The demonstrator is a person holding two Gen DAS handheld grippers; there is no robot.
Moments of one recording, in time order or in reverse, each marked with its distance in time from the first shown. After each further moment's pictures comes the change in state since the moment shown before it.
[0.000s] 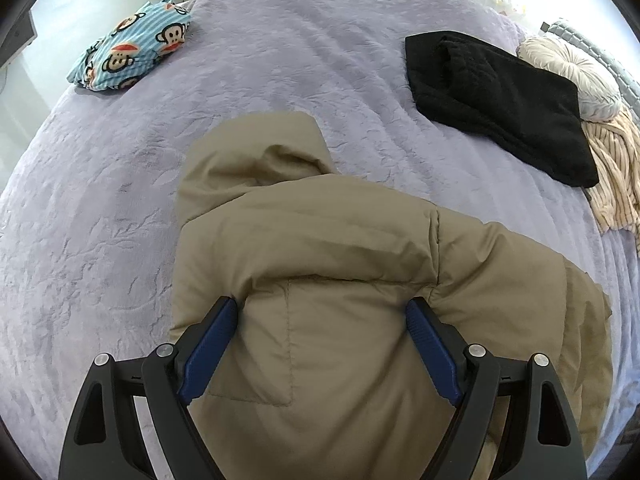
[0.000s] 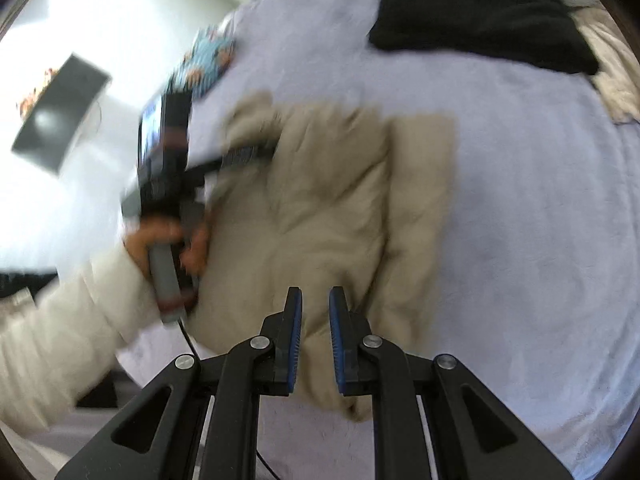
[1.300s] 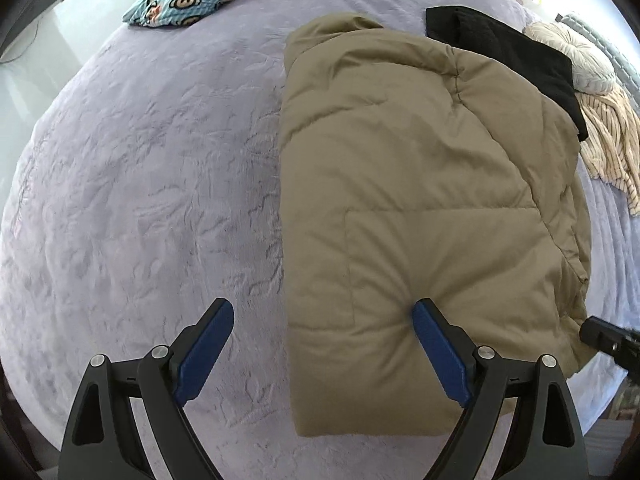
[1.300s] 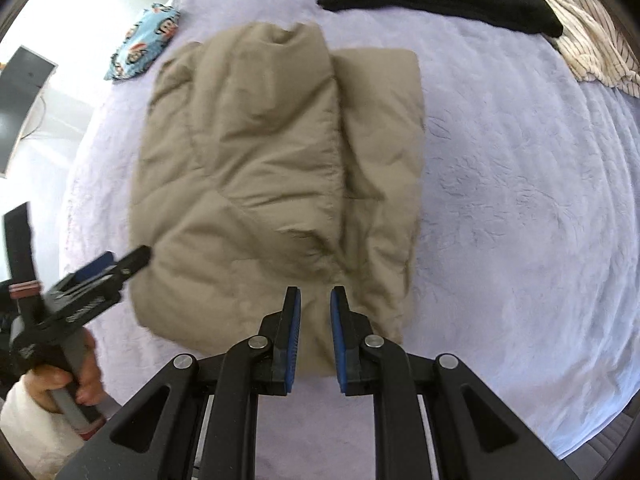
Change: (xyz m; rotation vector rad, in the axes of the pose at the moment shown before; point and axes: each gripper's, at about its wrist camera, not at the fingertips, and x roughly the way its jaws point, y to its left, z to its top) left arm -0.087 0.055 -0.146 -0.060 0.108 0.014; right arm 0.012 -0.003 -0.014 0.117 0.006 -0.102
